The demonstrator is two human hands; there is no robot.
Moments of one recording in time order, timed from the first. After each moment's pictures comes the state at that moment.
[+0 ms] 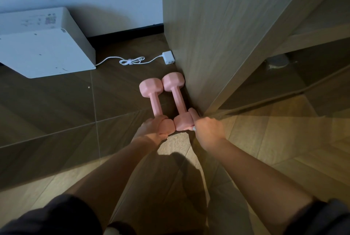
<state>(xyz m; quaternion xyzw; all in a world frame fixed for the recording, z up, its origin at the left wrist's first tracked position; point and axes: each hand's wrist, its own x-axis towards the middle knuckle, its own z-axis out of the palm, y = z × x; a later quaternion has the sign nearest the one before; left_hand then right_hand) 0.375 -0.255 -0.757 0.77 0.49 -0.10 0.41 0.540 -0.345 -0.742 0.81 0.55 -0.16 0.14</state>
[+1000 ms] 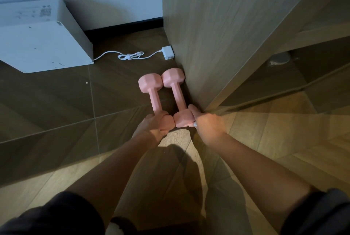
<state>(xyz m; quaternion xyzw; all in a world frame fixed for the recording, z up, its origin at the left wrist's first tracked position) 0.377 -0.254 -0.761 0.79 0.47 -0.10 0.39 0.550 -0.344 -0.748 0.79 0.58 -0.15 0.11</state>
